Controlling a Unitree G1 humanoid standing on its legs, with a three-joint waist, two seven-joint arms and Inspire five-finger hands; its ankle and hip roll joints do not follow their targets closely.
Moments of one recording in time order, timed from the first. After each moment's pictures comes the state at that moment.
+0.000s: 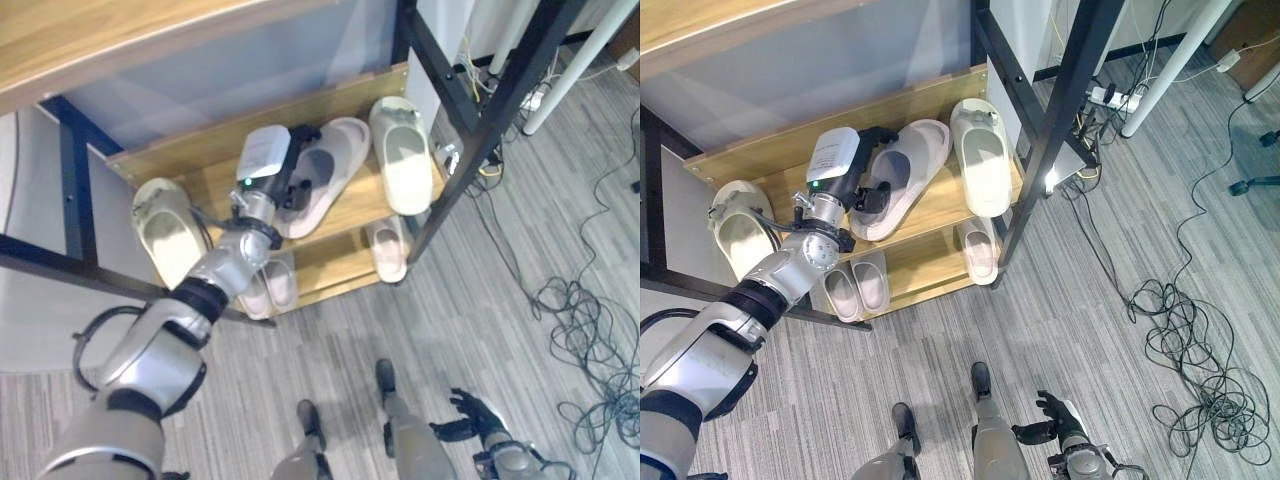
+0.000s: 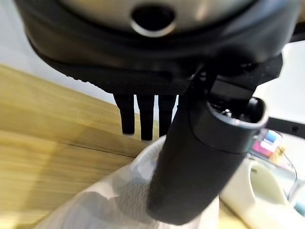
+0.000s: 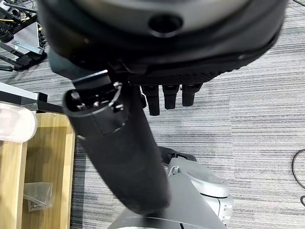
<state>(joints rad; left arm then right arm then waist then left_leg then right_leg) -1.03 0.53 -0.66 0.80 0.28 -0.11 0.45 -0.04 -0.39 0.35 1.02 0.20 -0.19 -0.09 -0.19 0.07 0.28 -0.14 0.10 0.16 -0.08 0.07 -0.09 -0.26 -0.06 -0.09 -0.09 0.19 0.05</state>
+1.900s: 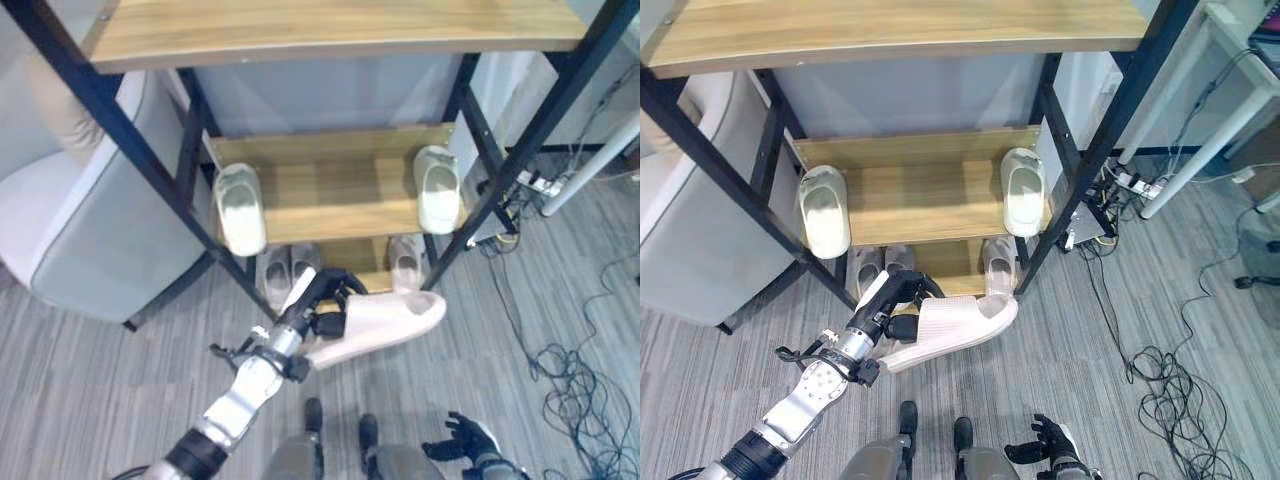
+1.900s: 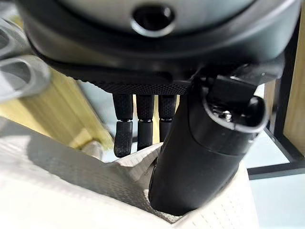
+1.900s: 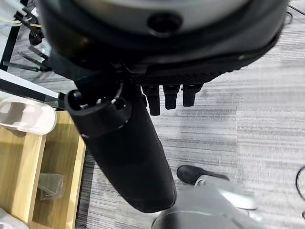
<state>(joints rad) -0.19 0.45 -0.50 0.10 -0.11 -0.18 0.10 -0.01 -0.29 0.29 1.06 0.20 -0.15 -0.10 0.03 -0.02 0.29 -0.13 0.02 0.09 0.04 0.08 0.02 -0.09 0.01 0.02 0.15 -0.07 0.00</state>
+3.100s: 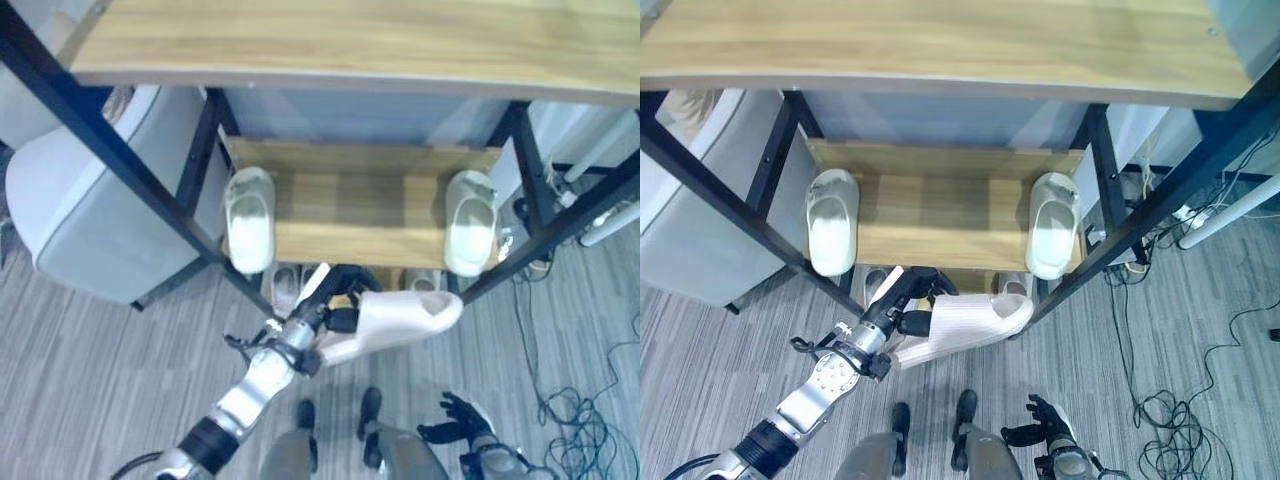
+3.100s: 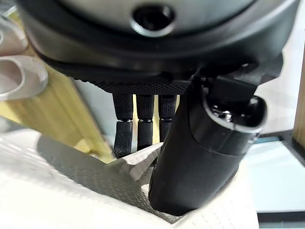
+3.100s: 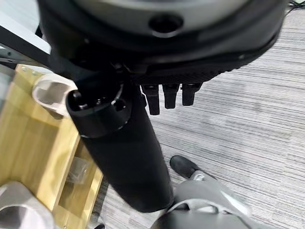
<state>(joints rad) -0.26 0.41 -0.55 0.14 -0.11 -0.17 0.10 -0.04 -0.31 0.30 1.00 0.20 -0.15 -0.11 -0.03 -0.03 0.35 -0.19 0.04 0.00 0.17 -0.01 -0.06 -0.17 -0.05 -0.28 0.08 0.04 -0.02</state>
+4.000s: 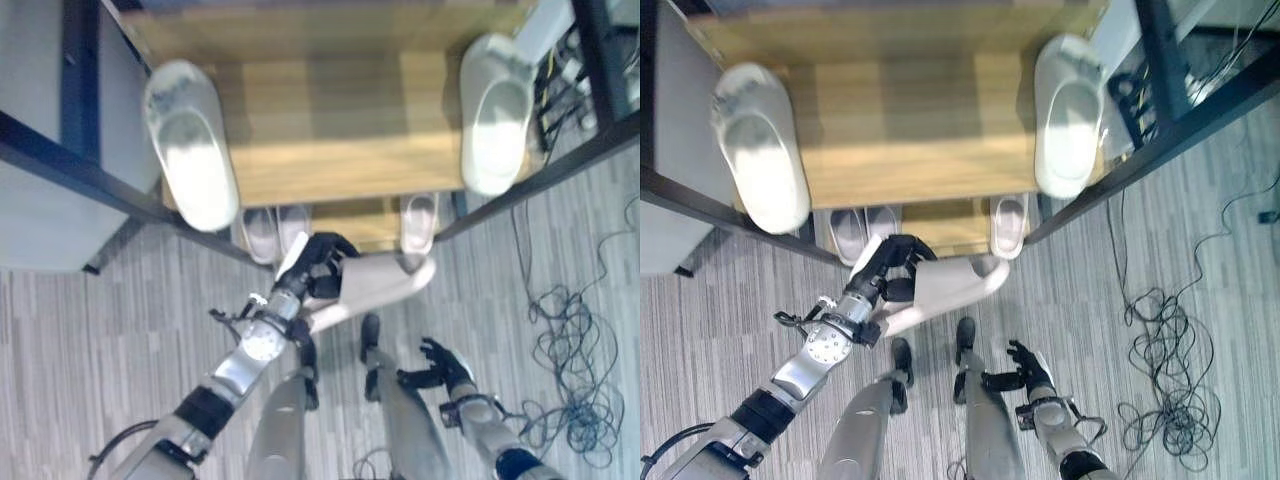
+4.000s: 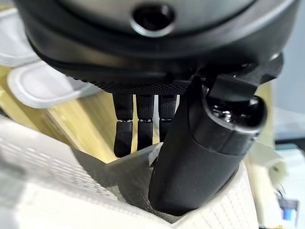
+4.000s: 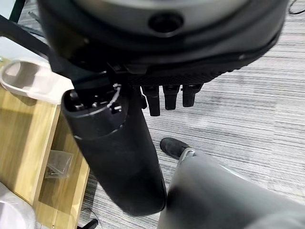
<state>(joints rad) -0.44 0.45 -0.48 0.25 -0.11 -0.16 0.24 -0.24 -0.31 0.33 0.88 0.20 -0.17 -0.16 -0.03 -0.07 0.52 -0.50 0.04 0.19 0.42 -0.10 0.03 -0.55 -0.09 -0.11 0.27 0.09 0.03</state>
